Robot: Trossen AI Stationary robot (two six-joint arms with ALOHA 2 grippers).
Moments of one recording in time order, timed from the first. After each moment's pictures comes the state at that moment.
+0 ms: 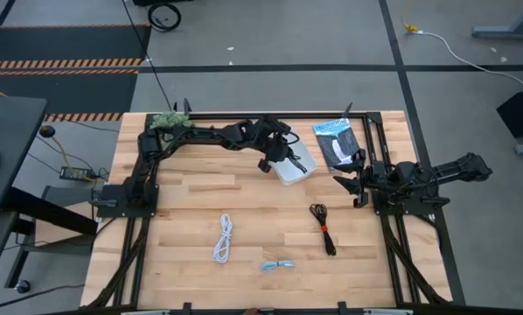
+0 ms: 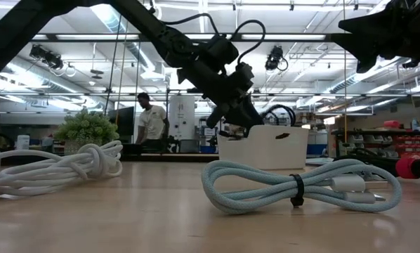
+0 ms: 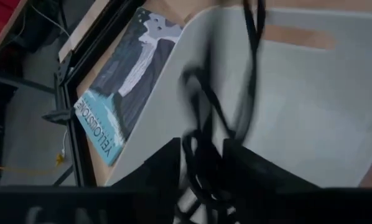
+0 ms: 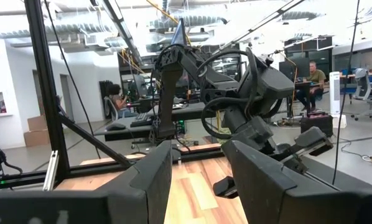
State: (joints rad) left arm 0.33 2.10 1.48 -0.04 0.20 1.02; right arm 0.19 0.18 0.01 0.43 0.34 0.00
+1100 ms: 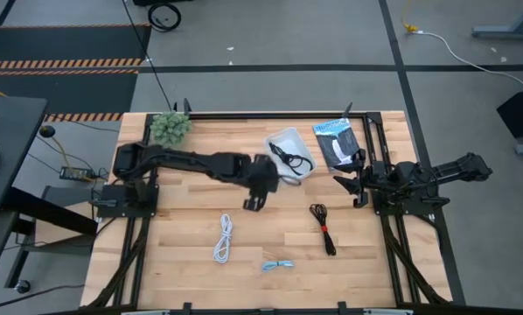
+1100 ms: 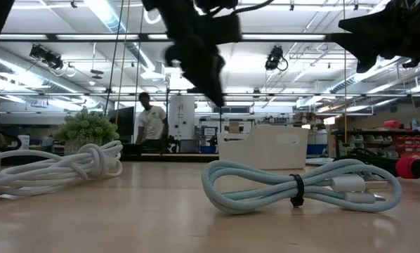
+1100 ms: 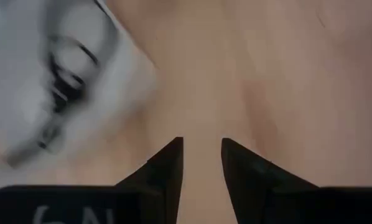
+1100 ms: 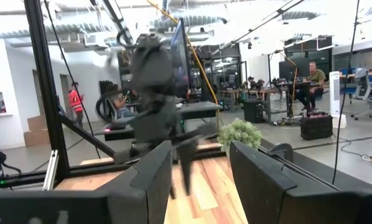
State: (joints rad) left arm -0.02 1.87 1.48 -0.68 -0.14 0.30; right arm 0.19 0.18 0.01 0.44 0.34 0.00
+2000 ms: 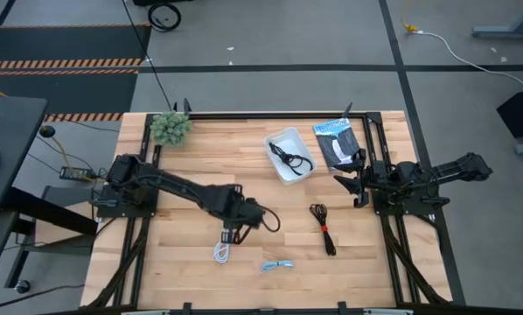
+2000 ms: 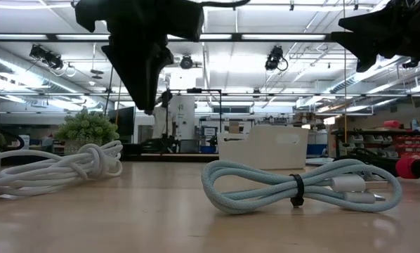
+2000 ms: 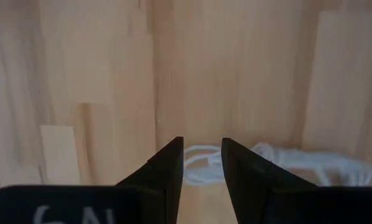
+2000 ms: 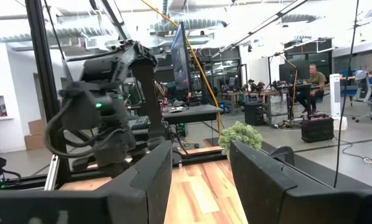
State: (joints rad) left arm -0.29 1.86 1.48 -1.04 -0.19 -0.26; right arm 0.19 0.18 0.01 0.45 0.34 0.00
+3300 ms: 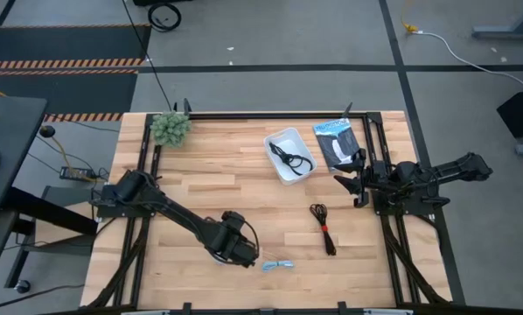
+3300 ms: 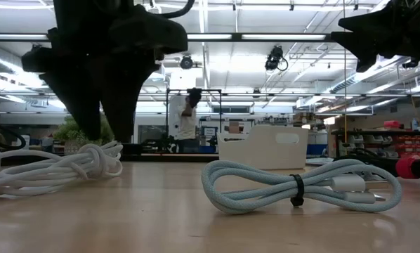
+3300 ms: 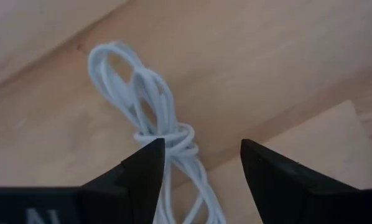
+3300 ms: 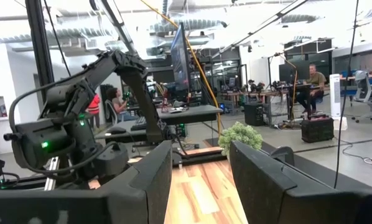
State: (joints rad) left arm -0.49 1.99 1.48 -1.03 -0.27 -1.54; right arm 0.19 0.18 0.01 0.46 0.34 0.00
